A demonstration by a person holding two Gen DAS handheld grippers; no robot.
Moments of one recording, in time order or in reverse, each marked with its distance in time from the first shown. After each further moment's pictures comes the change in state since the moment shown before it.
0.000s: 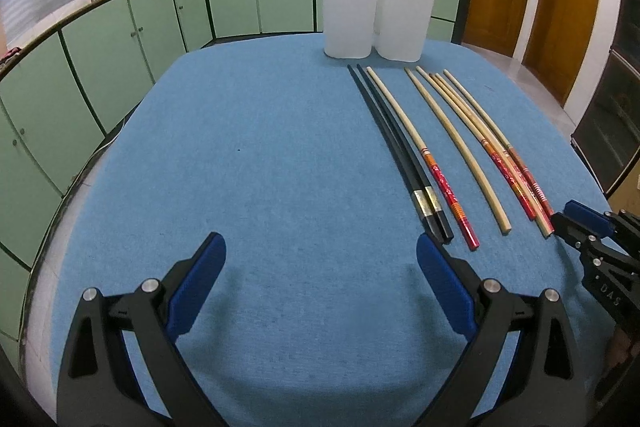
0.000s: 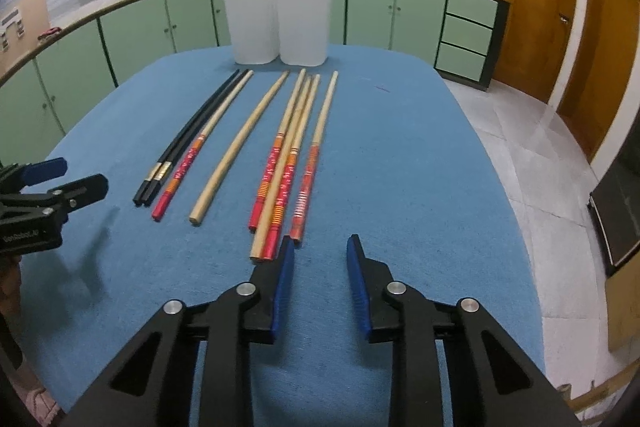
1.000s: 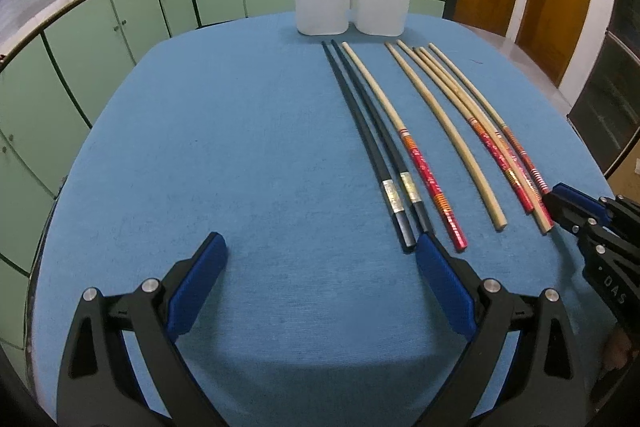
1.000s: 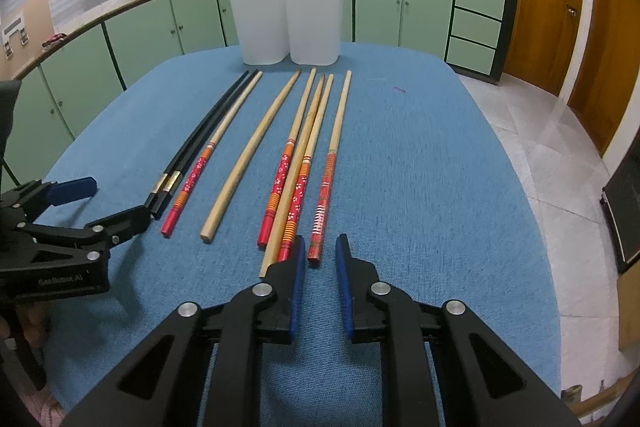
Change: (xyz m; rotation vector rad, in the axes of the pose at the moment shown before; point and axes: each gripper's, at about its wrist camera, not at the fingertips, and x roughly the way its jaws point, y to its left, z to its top) left arm 0.020 -0.020 -0.001 0.031 0.072 -0.010; right arm 0.007 0.000 0.007 0.033 0.015 0.040
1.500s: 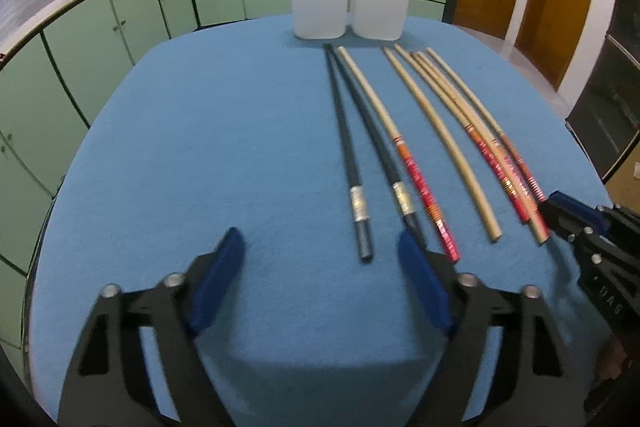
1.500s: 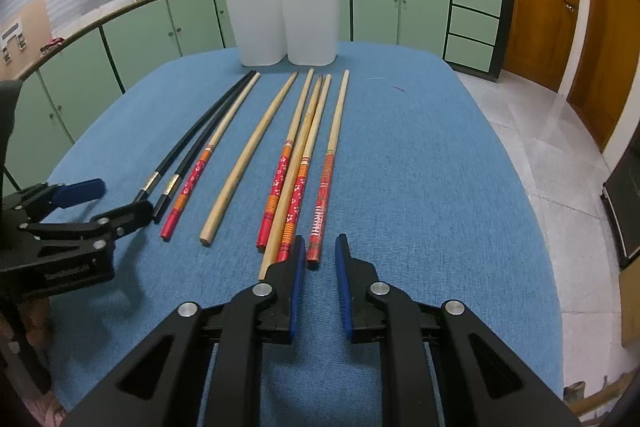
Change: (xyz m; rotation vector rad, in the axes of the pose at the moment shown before) left arm 0.000 -0.007 0.007 0.000 -0.010 -0.022; right arm 0.002 -0.003 0.002 0.021 0.004 0.003
